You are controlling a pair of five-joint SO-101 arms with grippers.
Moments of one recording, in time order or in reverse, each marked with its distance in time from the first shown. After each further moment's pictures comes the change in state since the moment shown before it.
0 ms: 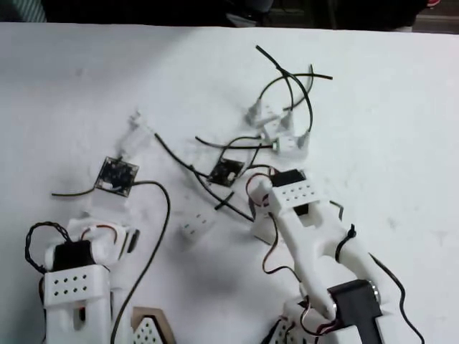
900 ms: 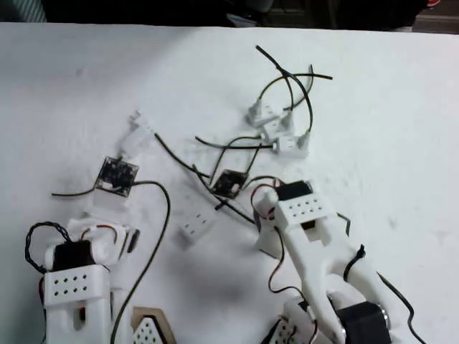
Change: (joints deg) left arm 0.0 0.0 0.0 0.0 0.0; right arm -0.1 -9.0 7.1 2.8 0.0
